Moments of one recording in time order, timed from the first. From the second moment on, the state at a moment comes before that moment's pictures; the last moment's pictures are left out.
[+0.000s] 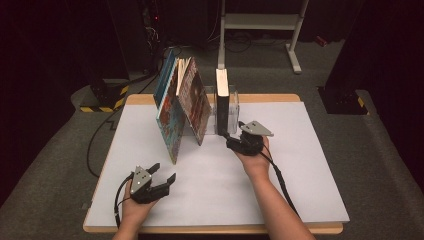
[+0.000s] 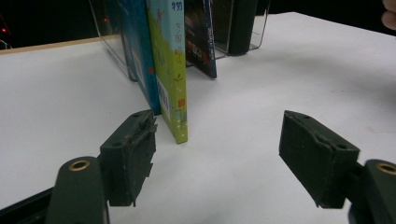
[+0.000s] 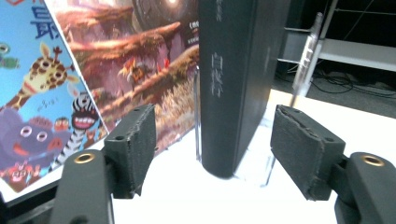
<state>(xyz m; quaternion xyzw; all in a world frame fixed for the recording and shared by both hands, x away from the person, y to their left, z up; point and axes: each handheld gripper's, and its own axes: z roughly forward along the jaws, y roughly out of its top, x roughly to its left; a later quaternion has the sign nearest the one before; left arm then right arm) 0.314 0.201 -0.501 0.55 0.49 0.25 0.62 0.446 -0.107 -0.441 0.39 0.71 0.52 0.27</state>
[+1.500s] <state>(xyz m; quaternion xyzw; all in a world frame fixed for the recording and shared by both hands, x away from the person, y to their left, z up) 0.315 0.235 -0.498 0.54 0.53 0.30 0.58 0.338 -0.262 -0.476 0.46 0.69 0.46 0.31</state>
